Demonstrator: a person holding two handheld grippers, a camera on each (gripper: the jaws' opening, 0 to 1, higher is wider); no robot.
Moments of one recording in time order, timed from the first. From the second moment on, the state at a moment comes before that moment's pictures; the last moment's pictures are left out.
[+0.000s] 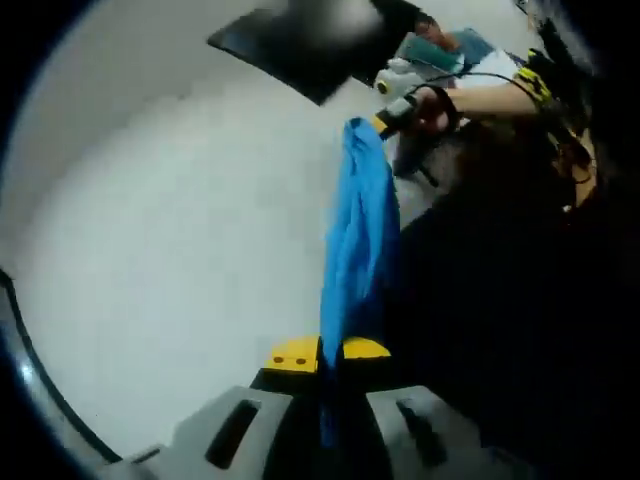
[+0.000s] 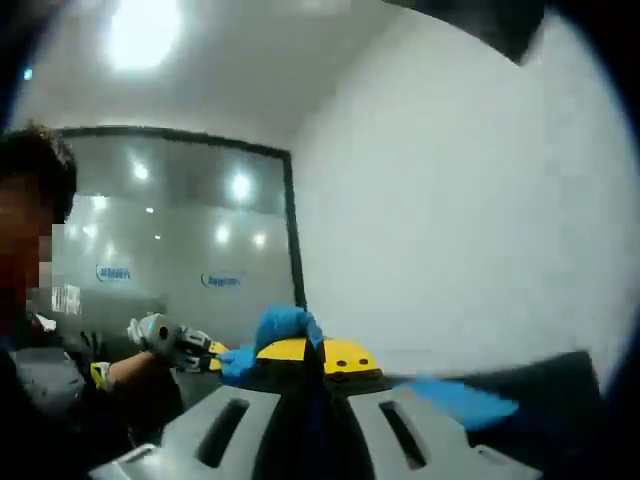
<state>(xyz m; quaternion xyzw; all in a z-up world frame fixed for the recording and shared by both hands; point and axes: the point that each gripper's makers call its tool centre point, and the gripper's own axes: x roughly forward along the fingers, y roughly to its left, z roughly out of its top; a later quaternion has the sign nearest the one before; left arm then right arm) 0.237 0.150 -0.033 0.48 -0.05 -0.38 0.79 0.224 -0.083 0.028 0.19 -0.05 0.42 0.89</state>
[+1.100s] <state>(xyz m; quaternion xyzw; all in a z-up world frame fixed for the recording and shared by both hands) 0.200 0.168 -0.129 0.30 -0.08 -0.51 0.80 0.112 -0.069 -0.116 -0.19 0.02 0.36 0.91</state>
